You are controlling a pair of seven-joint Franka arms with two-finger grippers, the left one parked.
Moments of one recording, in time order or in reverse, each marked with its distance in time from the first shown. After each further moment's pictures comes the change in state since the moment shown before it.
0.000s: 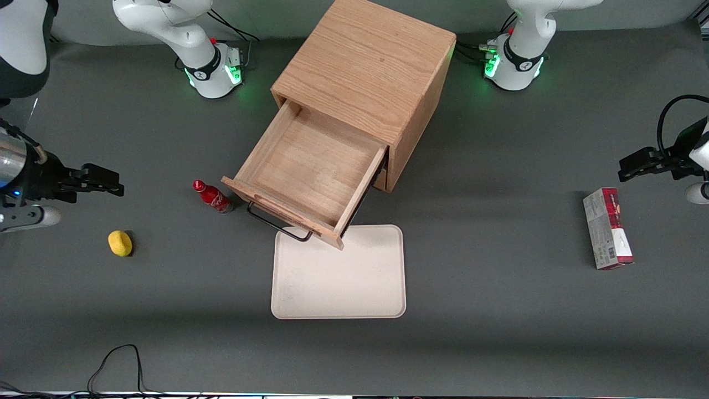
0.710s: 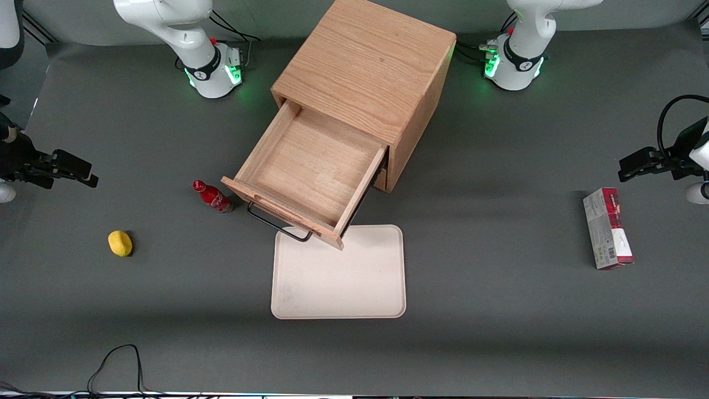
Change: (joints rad) arm -0.266 -0.204 0.244 -0.292 -0.076 0.174 0.024
